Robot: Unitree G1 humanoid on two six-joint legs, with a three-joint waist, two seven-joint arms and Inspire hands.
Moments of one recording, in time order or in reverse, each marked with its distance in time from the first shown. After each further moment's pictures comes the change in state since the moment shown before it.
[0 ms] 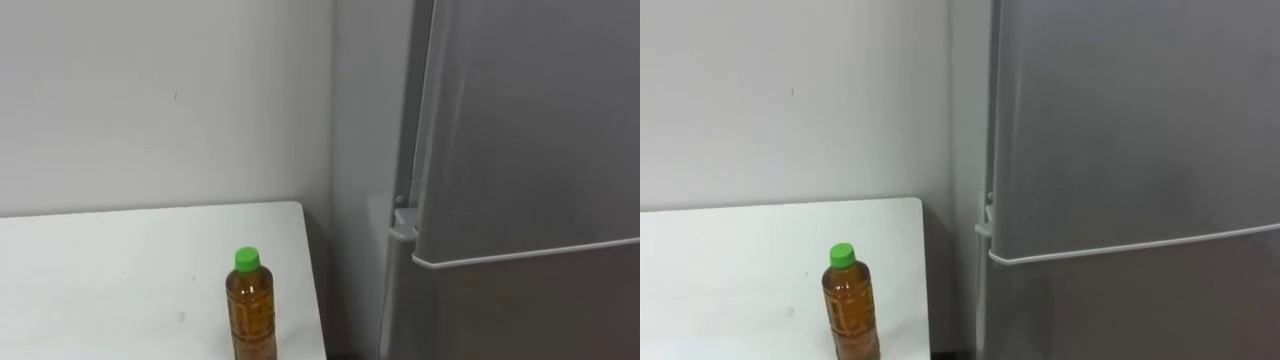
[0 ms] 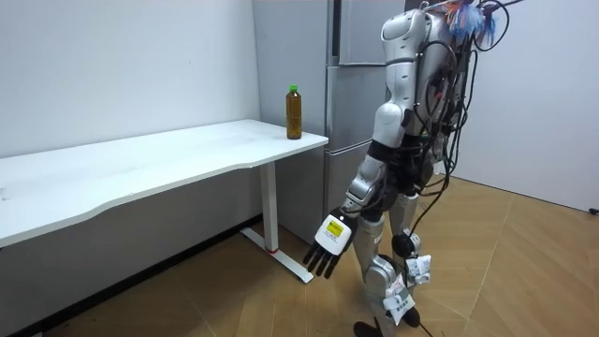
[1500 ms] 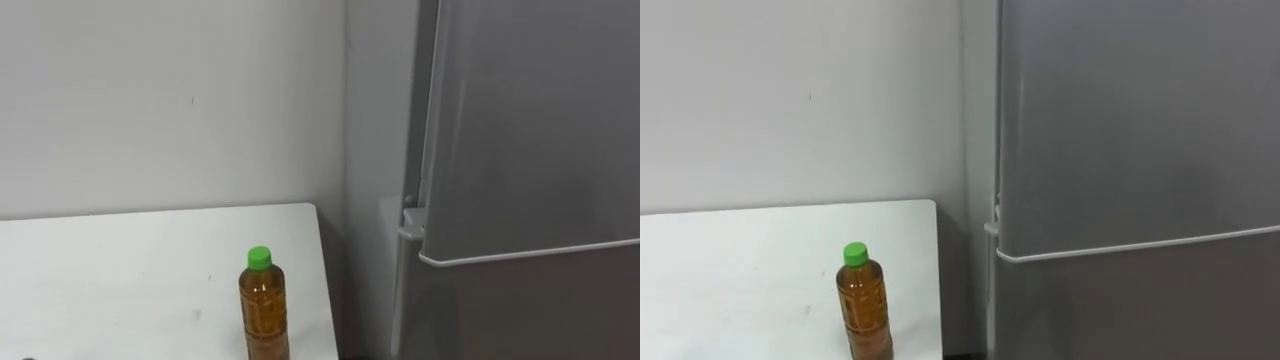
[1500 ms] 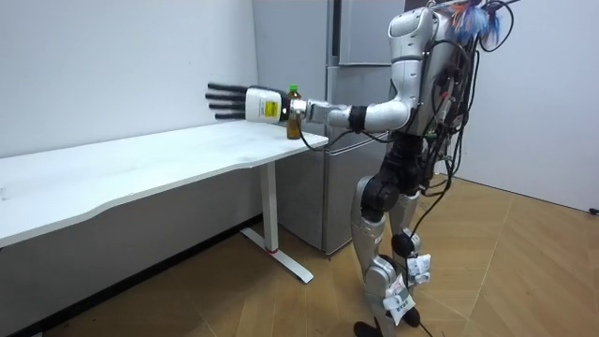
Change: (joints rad) left arm -0.032 0.032 0.166 -1.258 -0.182 -0.154 0.326; right arm 0.062 0.019 -0.129 -0.116 -0.153 -0.031 -0.031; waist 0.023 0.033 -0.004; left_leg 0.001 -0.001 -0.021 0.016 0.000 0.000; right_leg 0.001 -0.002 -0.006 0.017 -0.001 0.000
